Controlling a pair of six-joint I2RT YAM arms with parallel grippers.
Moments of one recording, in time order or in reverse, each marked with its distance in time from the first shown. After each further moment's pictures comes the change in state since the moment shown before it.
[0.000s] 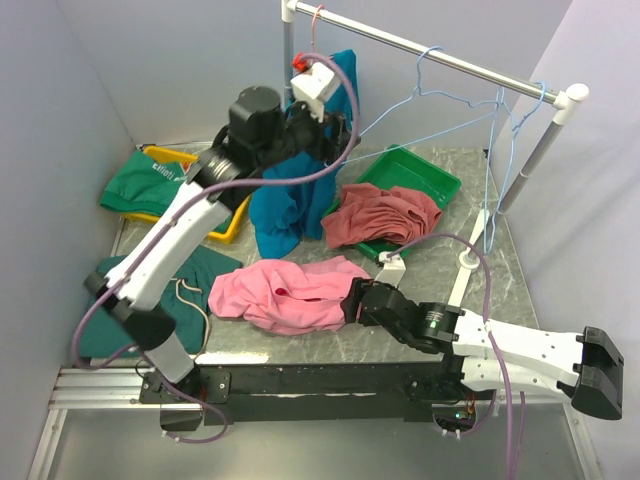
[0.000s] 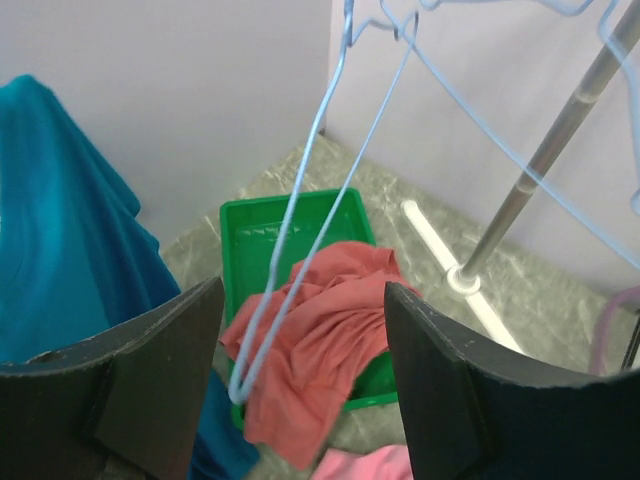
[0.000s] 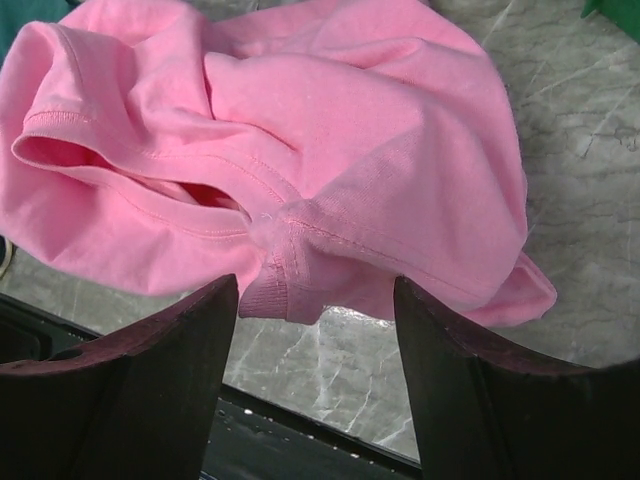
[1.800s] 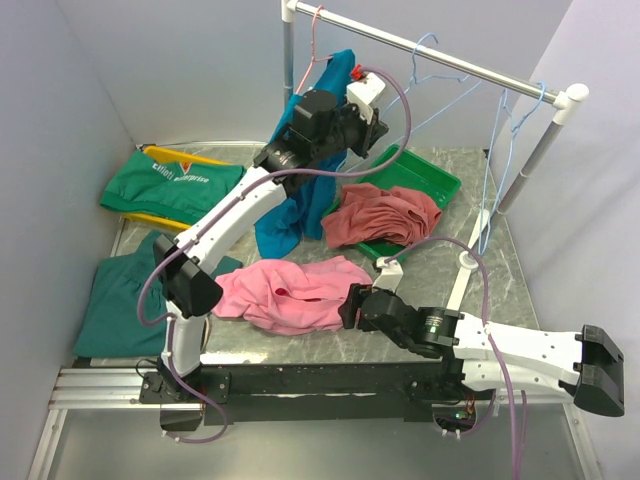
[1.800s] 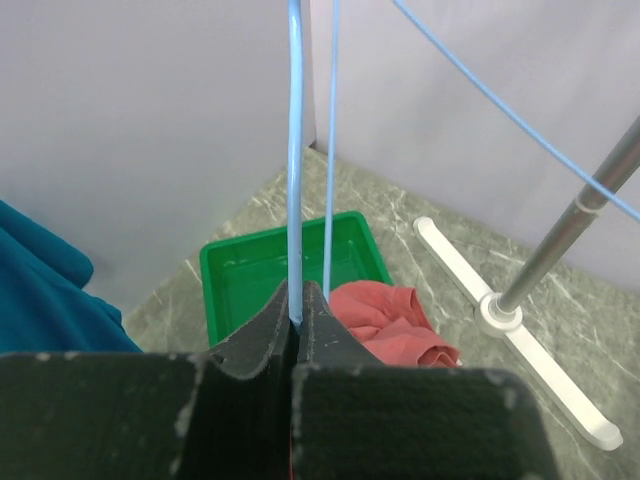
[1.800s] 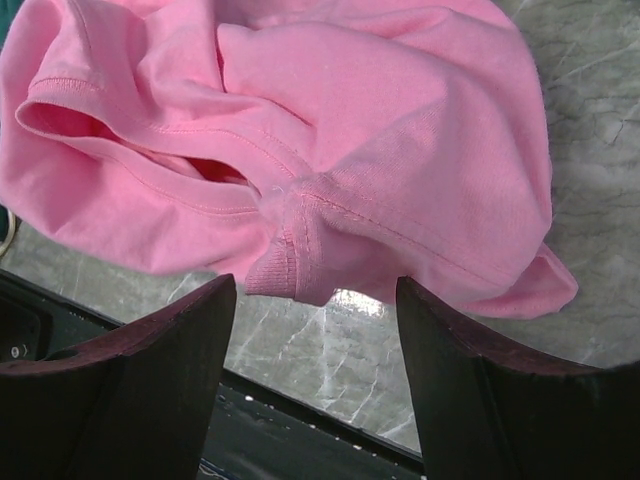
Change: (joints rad) left arm -0.026 0.374 0.207 0.161 0.054 0.071; right arm 0.046 -0.014 -0.034 0.029 0.000 0.005
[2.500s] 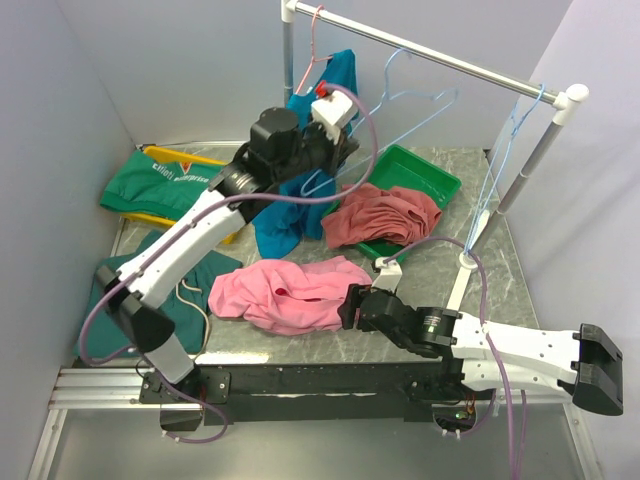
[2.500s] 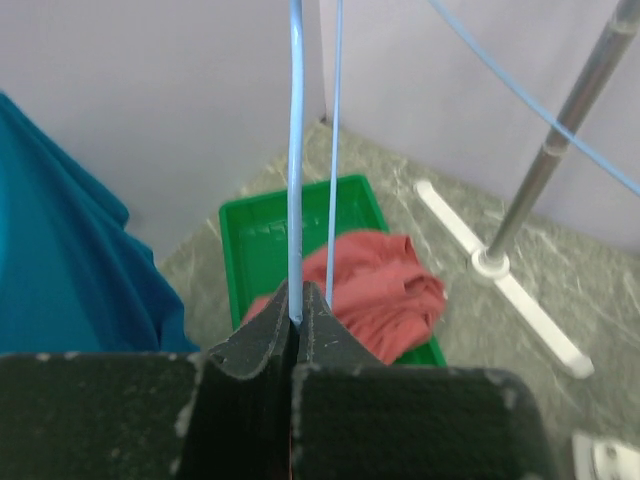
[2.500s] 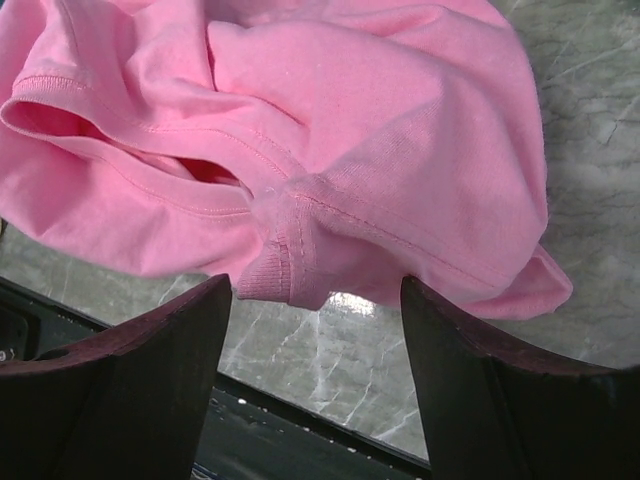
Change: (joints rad) left arm 0.000 -0.331 -0.336 0.006 -0.030 0.035; right arm 0.000 0.017 0.000 0.002 0.007 -0.004
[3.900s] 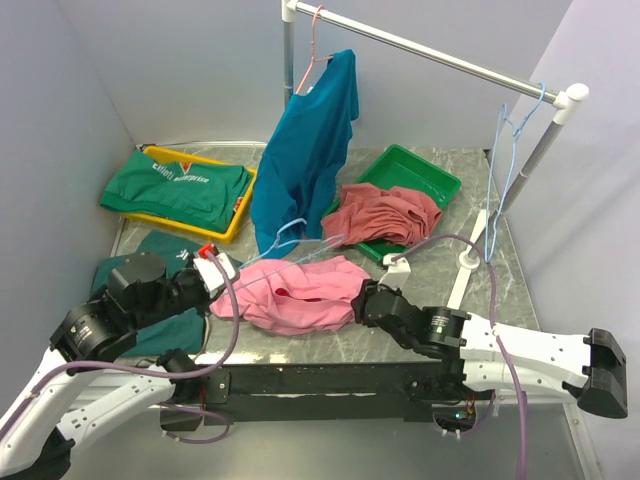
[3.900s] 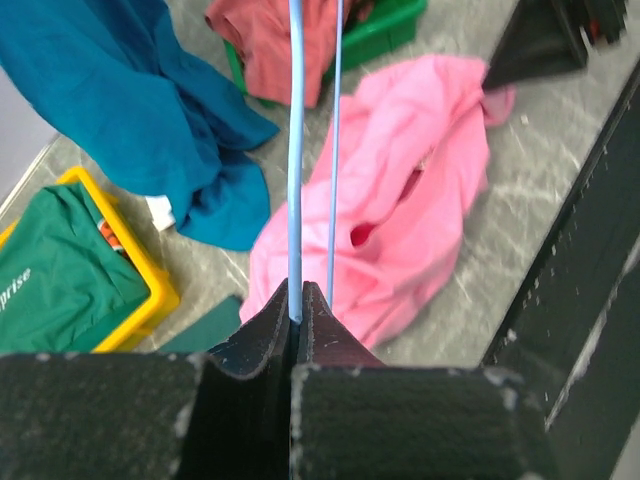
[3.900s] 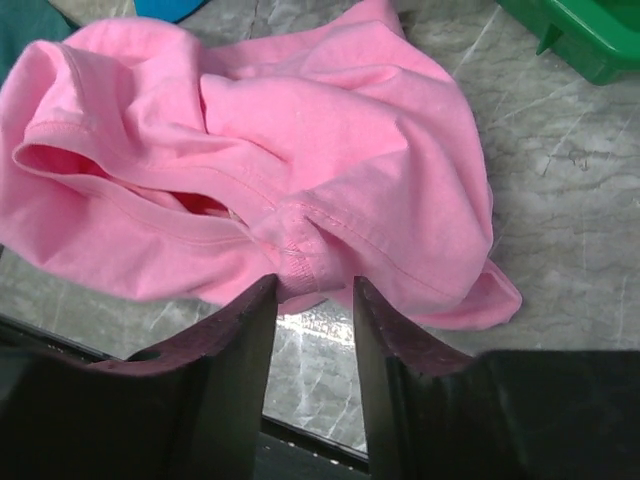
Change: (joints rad) left arm -0.001 -1.084 -0.811 -0.603 -0.044 0.255; right arm 0.010 -0.060 0.027 -0.067 0.097 -0.027
